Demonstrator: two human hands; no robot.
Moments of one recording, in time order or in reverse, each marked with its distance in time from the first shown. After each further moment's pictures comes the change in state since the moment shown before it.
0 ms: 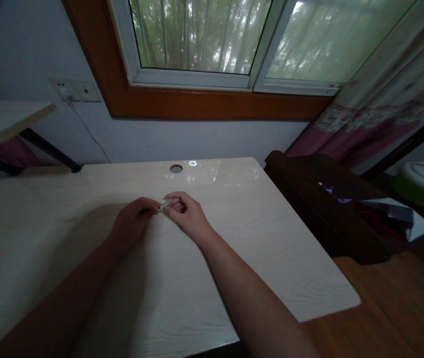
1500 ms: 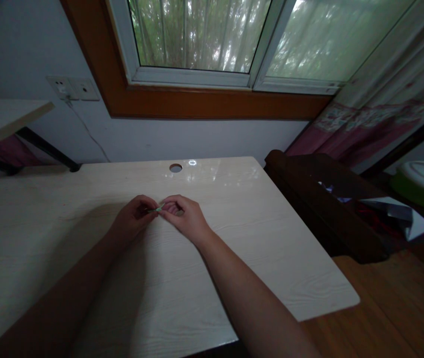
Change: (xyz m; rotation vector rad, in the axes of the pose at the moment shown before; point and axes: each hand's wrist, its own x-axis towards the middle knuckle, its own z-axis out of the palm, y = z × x) left_hand -0.001 -0.002 0.002 -0.281 -0.044 -0.159; right_hand -0.003 -0.005 0.002 -0.143 -0.012 -0.151
